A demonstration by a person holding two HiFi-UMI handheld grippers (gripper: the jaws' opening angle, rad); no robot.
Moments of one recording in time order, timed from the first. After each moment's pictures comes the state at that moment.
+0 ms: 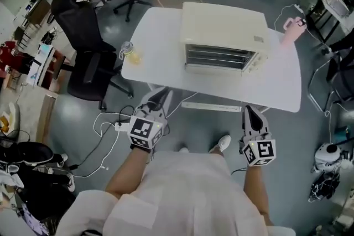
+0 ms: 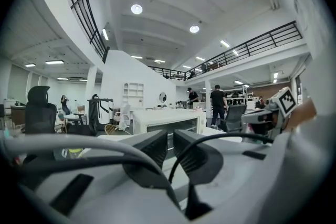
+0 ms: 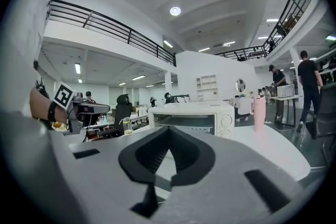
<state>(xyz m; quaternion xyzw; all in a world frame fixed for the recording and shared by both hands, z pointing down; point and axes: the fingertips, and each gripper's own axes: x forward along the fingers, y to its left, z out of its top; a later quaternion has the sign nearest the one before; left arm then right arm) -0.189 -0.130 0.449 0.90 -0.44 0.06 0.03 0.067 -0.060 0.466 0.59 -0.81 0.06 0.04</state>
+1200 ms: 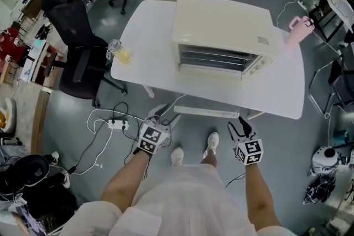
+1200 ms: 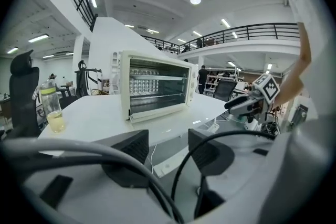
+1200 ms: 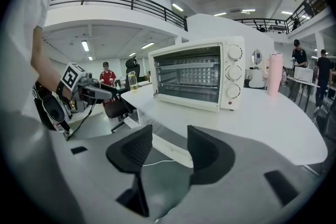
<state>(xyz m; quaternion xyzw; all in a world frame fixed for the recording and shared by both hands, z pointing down) -0.153 -0.124 0.655 0.90 -0.37 0.20 0.12 0.089 -0.075 0.666 0.51 -0.82 0.16 0.20</state>
